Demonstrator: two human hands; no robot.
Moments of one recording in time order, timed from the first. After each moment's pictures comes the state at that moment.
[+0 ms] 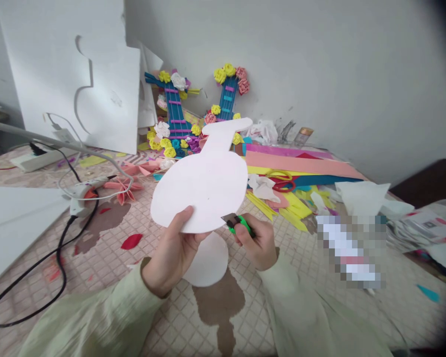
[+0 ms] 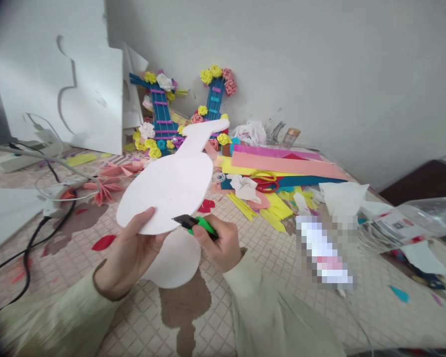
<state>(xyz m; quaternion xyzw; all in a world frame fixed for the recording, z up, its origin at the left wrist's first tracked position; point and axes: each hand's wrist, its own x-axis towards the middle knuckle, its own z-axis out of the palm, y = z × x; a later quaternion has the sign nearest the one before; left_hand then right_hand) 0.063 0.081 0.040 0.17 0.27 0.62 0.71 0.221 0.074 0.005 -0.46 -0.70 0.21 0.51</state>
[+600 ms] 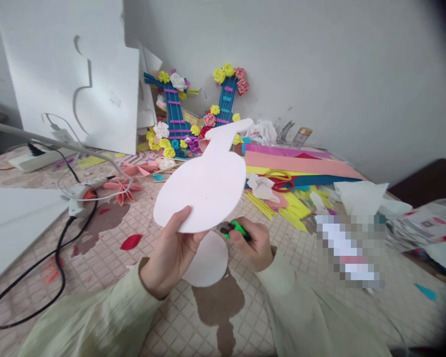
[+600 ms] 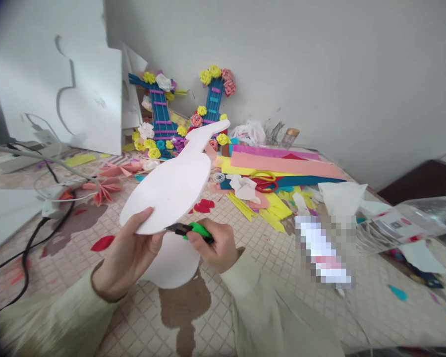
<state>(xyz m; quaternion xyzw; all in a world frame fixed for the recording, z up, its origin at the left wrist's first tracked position) 0.060 0.080 0.045 0.13 0.28 0.60 0.74 0.219 0.074 0.001 -0.44 -0.73 0.19 0.49</state>
